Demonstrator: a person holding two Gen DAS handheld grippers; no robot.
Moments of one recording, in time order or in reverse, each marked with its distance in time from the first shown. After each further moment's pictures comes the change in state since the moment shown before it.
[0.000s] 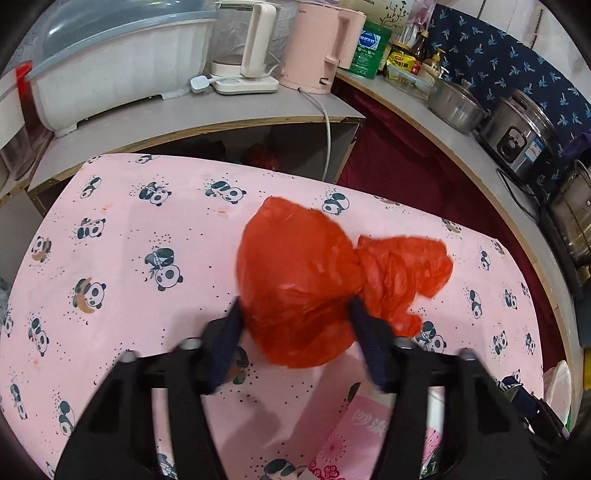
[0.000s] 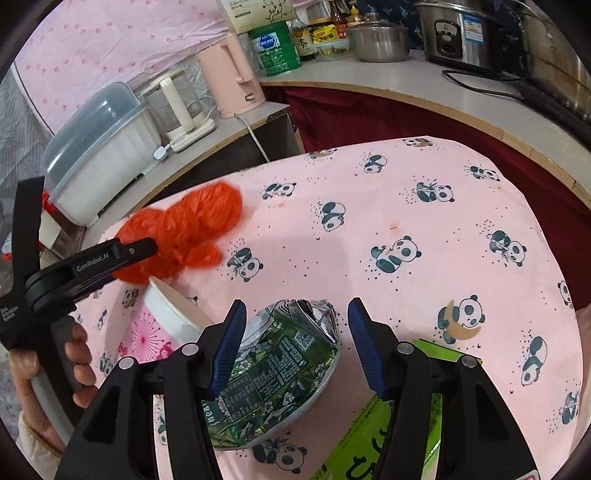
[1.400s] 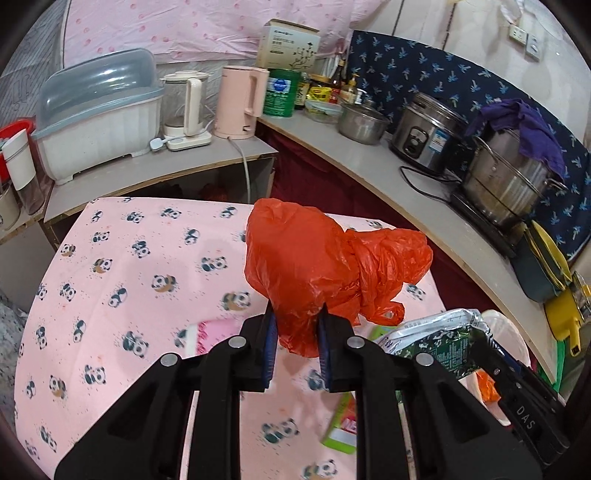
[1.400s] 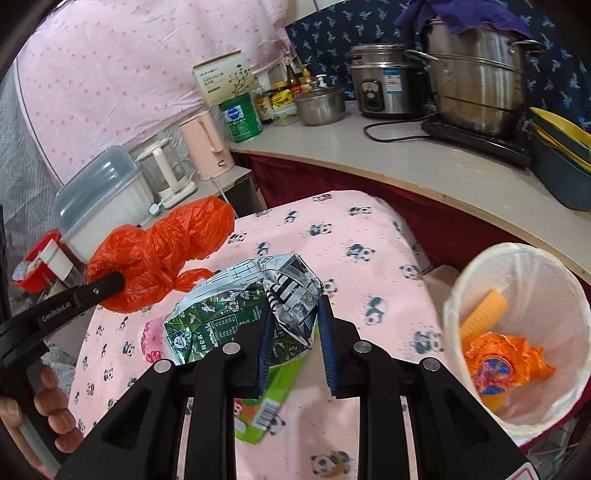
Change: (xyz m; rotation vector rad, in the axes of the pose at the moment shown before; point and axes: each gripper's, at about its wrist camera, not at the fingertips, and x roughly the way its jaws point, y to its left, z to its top) left arm -0.162 -0.110 -0.079 0.140 -0.142 -0.111; right arm -0.172 -0.064 -0.047 0.092 -0.211 -0.074
